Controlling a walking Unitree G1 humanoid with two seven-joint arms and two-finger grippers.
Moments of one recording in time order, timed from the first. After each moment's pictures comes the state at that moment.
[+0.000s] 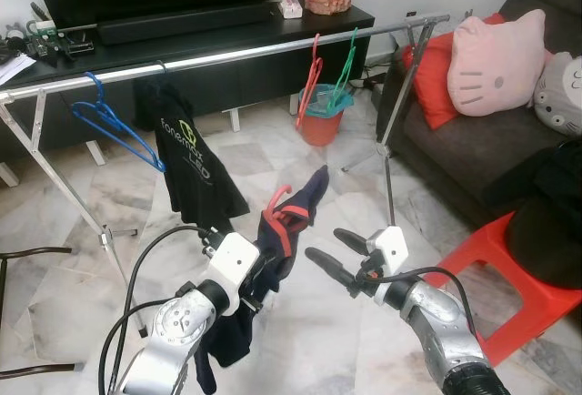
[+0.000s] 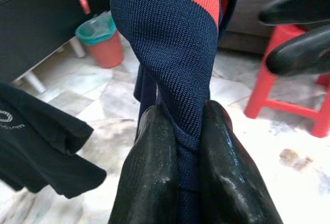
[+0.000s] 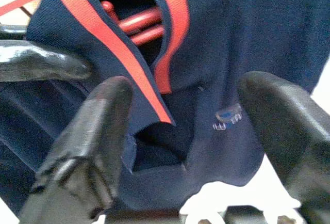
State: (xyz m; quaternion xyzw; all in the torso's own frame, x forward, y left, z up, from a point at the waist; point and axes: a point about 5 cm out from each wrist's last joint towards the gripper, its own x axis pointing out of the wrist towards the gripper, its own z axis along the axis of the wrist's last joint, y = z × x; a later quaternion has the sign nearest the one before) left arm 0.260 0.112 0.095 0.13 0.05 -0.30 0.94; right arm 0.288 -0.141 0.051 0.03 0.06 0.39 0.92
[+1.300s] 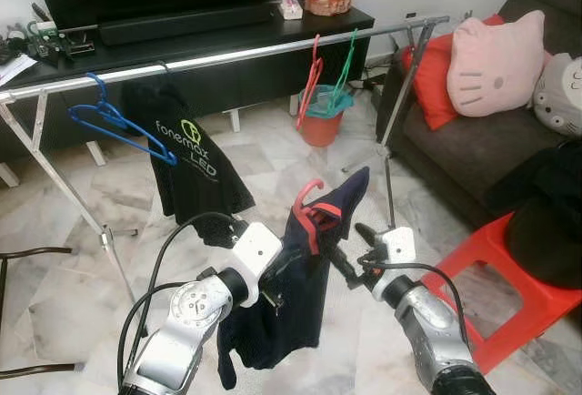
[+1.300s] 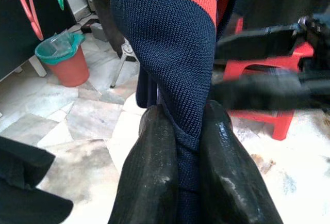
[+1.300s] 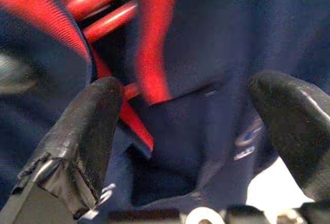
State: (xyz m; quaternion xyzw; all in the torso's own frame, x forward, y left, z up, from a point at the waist) left arm 0.264 0.088 0.110 0.12 0.03 -0.37 0.92; right arm 0.288 -0.139 0.036 0.07 0.08 0.32 0.94
